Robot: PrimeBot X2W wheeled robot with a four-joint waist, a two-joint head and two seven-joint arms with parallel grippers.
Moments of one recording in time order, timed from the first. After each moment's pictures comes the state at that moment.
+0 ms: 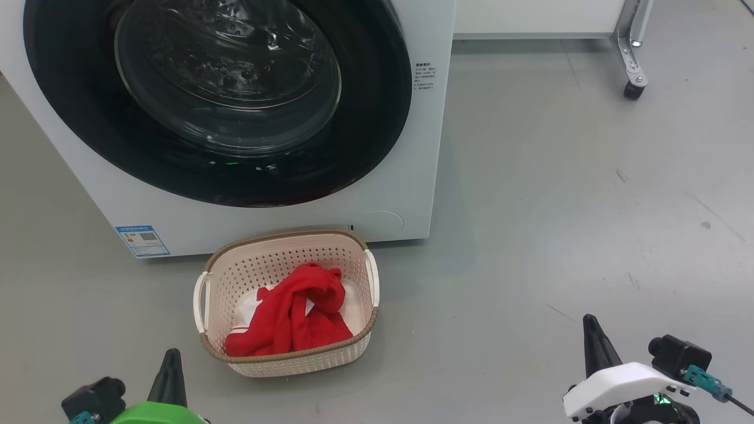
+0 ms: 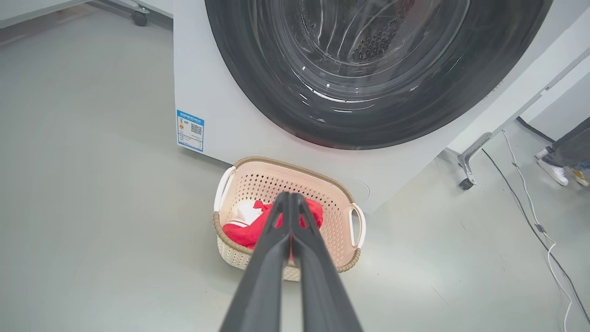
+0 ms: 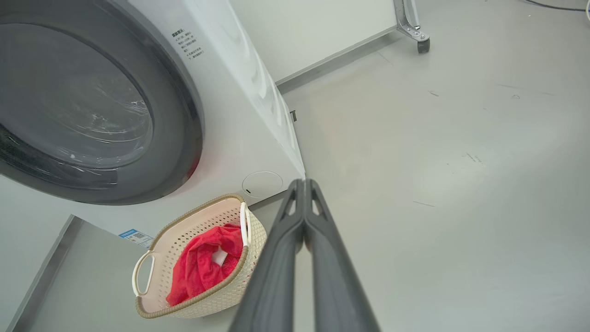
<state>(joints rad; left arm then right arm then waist) 0.07 0.05 -0.09 0.26 -0.64 0.01 -0.09 0.03 -0.05 0.16 0.34 0.66 0.06 -0.17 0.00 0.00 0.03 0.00</state>
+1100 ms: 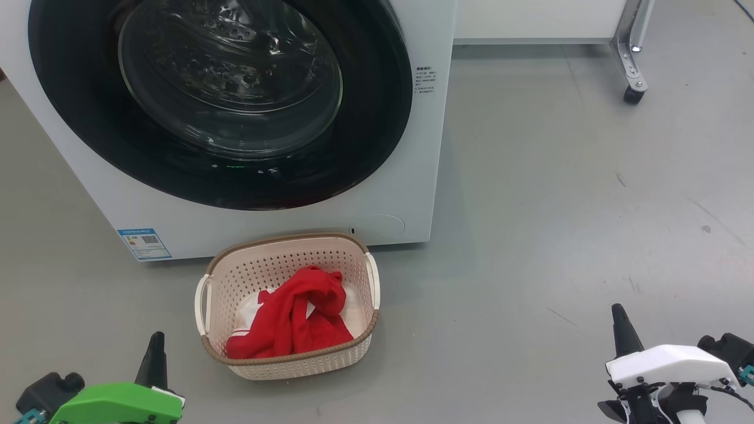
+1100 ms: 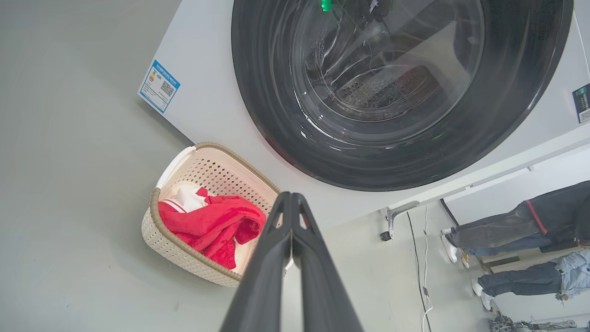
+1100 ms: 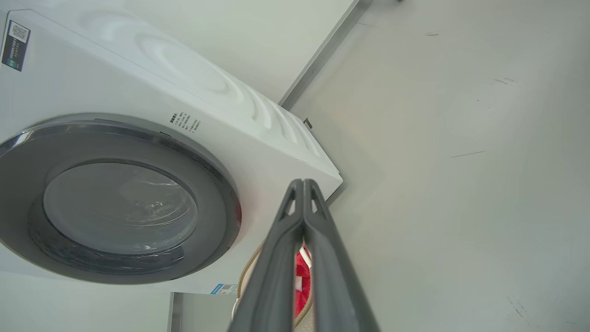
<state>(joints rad) 0.01 0.05 -0.01 0.27 -1.07 -0.05 0.00 0.00 -0.06 0.06 0.31 1.11 0.09 -0.07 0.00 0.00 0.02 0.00</state>
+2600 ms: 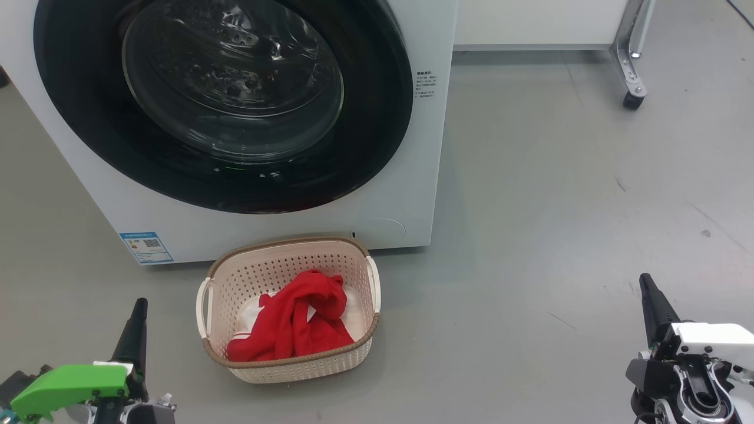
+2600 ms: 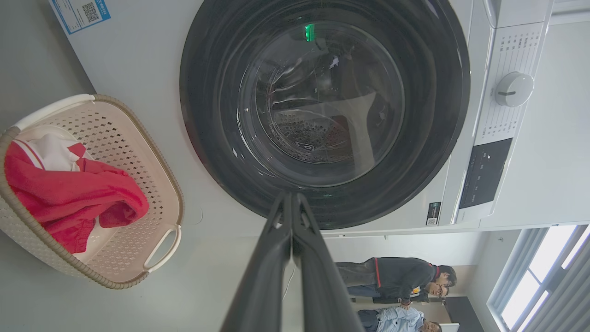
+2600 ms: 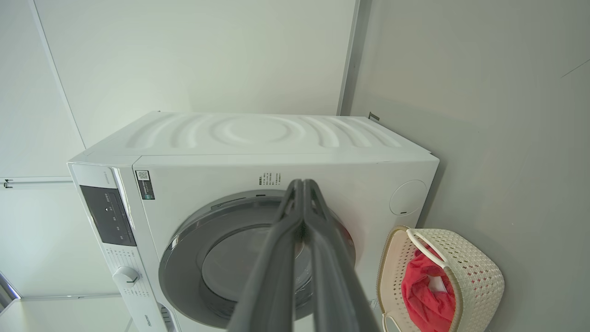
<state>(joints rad) -0.06 0.04 0.09 0.28 -1.59 -0.12 0.11 -0.05 -0.08 -0.07 0.28 1.66 0.12 0.06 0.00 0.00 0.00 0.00</state>
